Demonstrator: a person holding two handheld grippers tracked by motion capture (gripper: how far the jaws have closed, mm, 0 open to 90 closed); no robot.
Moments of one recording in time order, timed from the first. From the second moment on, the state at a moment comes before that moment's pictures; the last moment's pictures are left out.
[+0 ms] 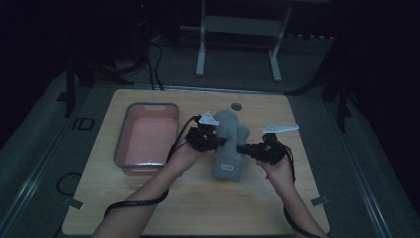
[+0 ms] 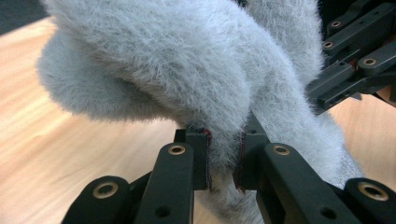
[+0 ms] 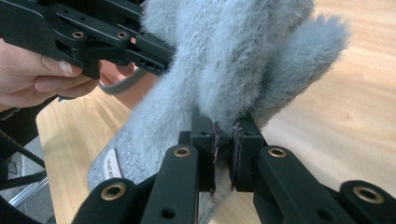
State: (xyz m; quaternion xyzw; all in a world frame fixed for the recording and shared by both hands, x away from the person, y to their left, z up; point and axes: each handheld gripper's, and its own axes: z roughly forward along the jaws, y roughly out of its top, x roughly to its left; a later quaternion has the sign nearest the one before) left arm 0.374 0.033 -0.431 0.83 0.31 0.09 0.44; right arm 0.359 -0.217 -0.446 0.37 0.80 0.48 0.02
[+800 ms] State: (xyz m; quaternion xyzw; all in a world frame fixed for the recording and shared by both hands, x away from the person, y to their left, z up) left arm 0.374 0.153 -0.364 0.80 0.37 0.16 0.45; right arm 0.399 -0.100 -0.379 0.29 0.81 0.51 0.00
